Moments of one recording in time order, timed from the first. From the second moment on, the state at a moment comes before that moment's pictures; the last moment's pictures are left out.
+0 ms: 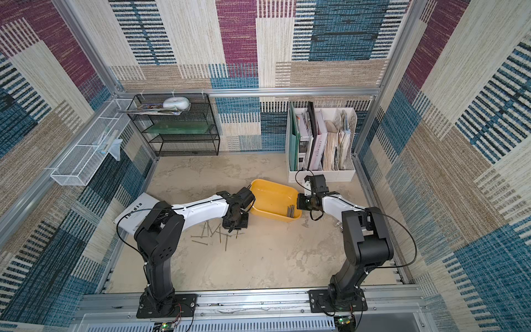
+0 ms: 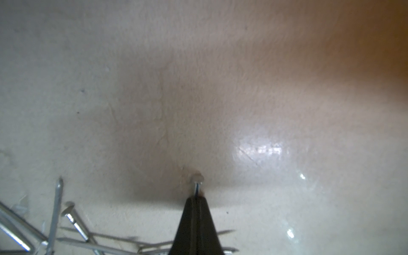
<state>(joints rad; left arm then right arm) -0.68 1.95 1.31 -0.81 -0.06 -0.62 0.16 1.68 0.93 -0.25 -0.26 0.23</state>
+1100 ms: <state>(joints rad) -0.66 1.77 1.87 -1.07 -0.08 -0.49 0.26 1.71 0.95 -0.23 -0.27 0.27</state>
